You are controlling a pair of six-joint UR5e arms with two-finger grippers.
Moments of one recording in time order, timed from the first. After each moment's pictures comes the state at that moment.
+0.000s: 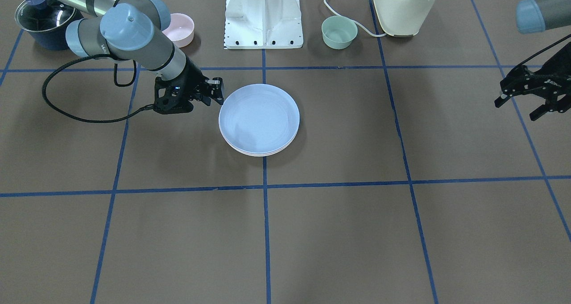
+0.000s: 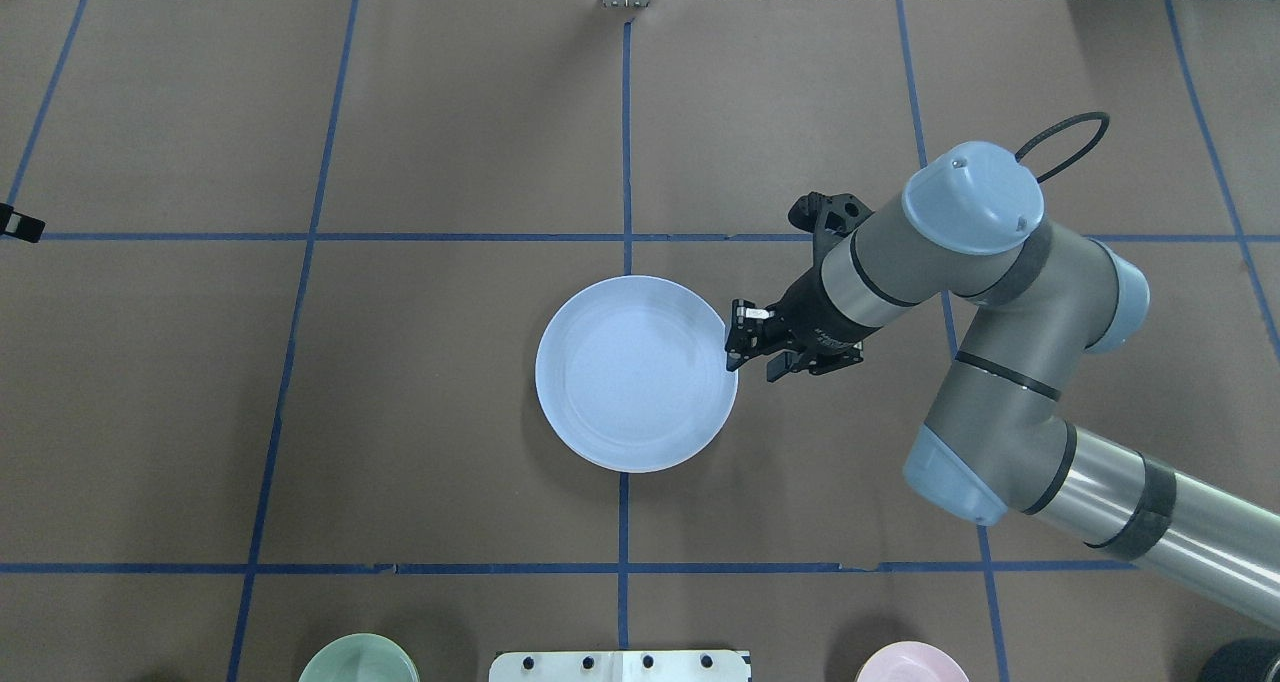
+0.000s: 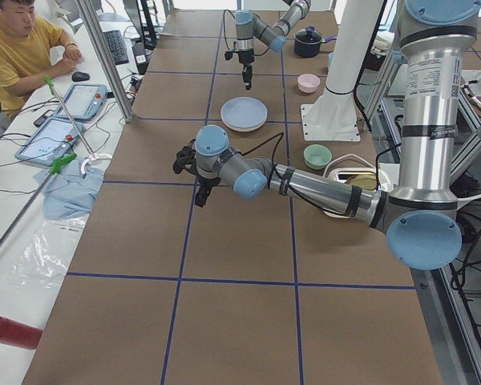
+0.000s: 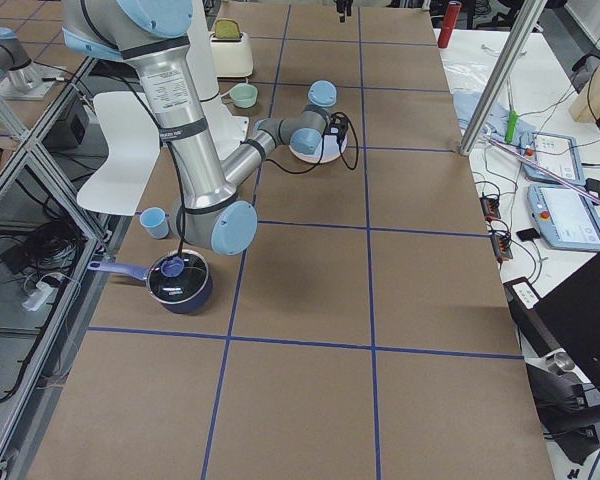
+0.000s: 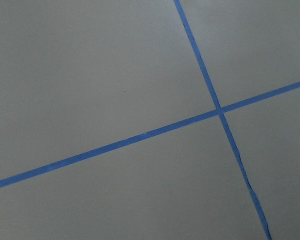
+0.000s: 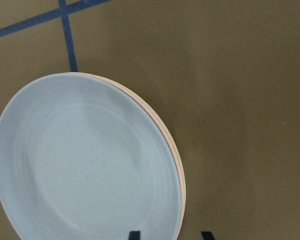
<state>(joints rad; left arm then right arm) -1.26 -1.55 -1.83 -1.99 -2.40 -0.35 0.64 -1.16 1.78 -1.17 2.21 1.41</state>
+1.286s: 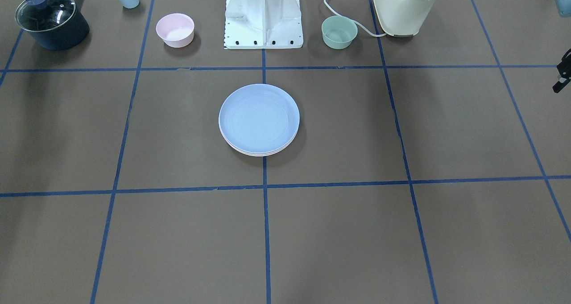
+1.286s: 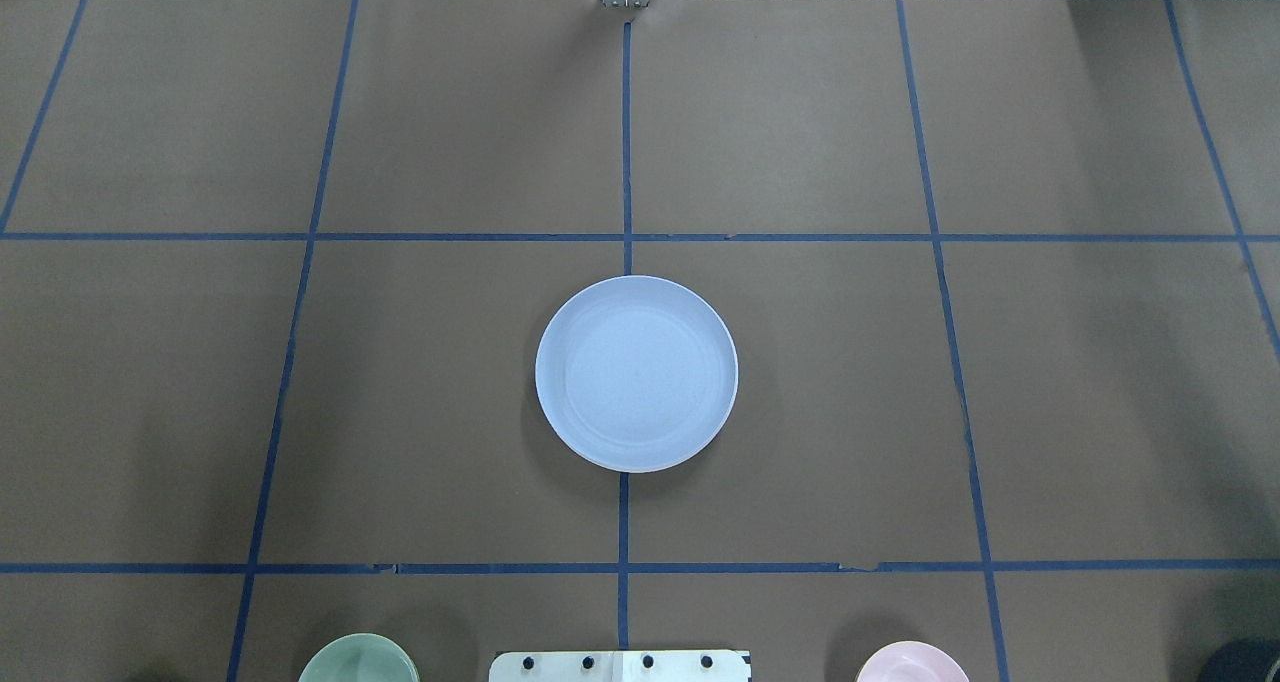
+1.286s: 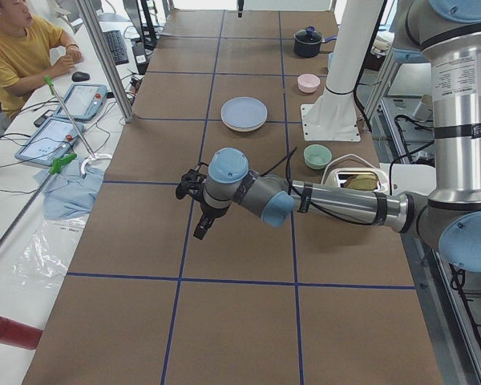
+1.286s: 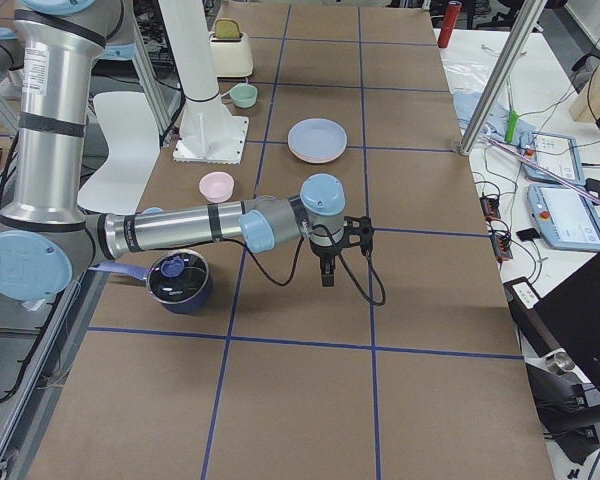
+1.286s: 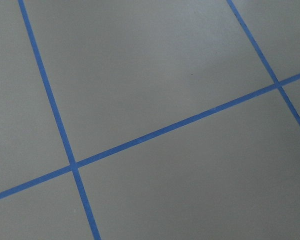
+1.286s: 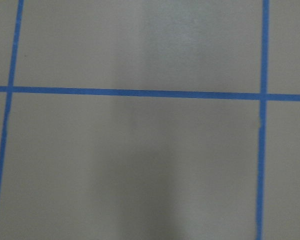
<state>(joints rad) -1.45 -1.42 -1.83 -1.99 -2.34 -0.08 1.41 -1.73 1.89 -1.41 2.37 0.28</state>
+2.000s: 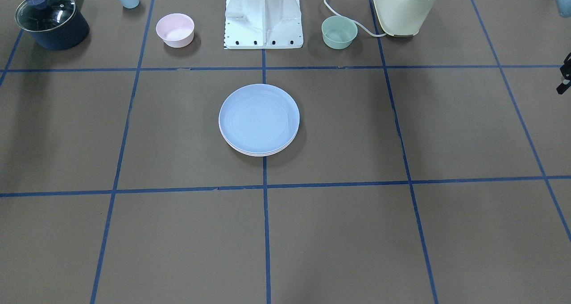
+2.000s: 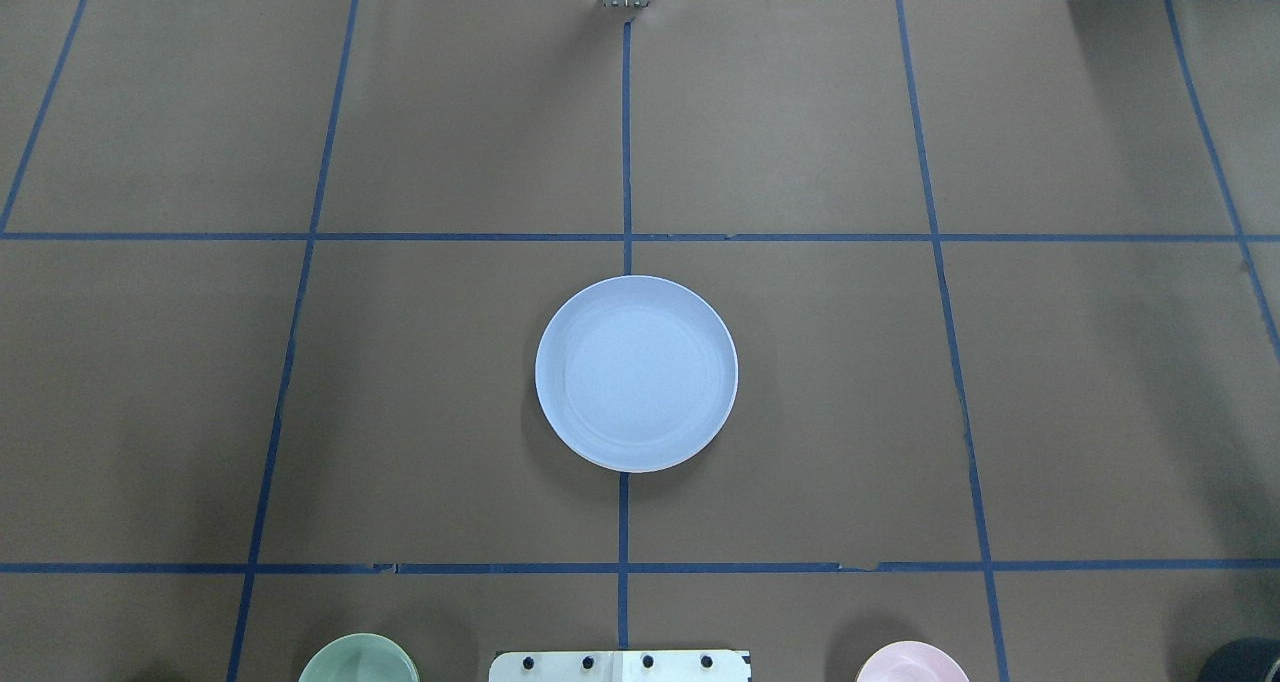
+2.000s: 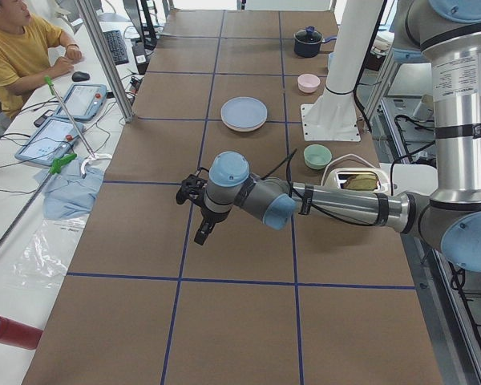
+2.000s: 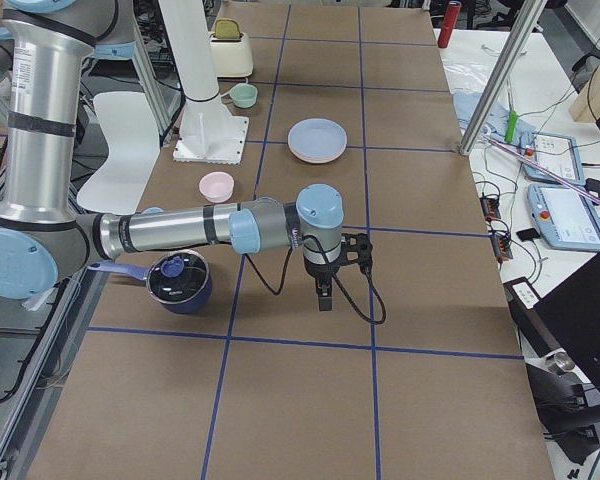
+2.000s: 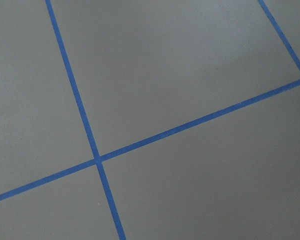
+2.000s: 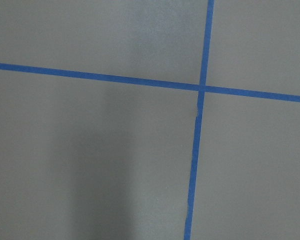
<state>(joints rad) -1.45 -1.41 -1.83 -1.99 -2.33 -0.08 1.47 -1.74 1.89 -1.52 2.31 0.11</state>
